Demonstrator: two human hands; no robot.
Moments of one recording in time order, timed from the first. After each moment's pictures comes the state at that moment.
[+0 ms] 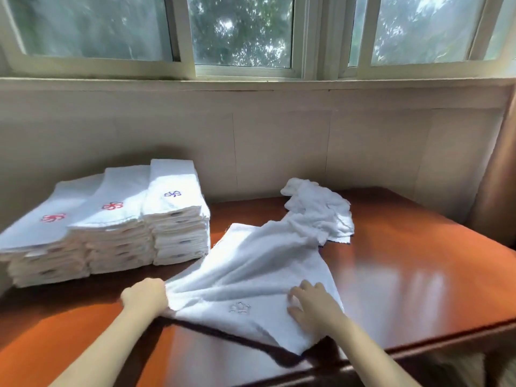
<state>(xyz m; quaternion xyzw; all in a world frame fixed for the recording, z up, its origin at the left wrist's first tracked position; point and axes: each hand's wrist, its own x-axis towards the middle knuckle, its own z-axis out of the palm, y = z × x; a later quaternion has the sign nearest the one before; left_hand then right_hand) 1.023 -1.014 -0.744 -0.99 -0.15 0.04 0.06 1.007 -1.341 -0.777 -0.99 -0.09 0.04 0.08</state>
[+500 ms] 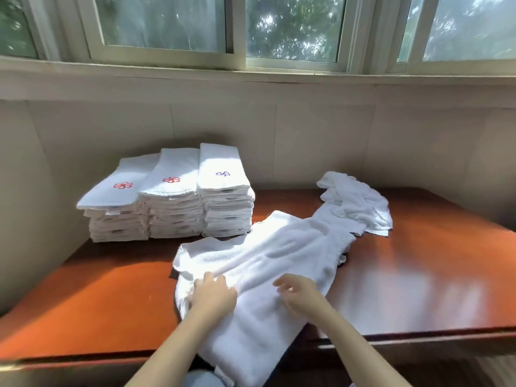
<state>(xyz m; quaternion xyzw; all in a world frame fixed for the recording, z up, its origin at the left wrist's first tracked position) 0.955 -1.032 -0.788 -0.98 -0.12 0.03 -0.13 0.957 -1.228 -0.769 -0.92 -0.11 0.06 0.37</state>
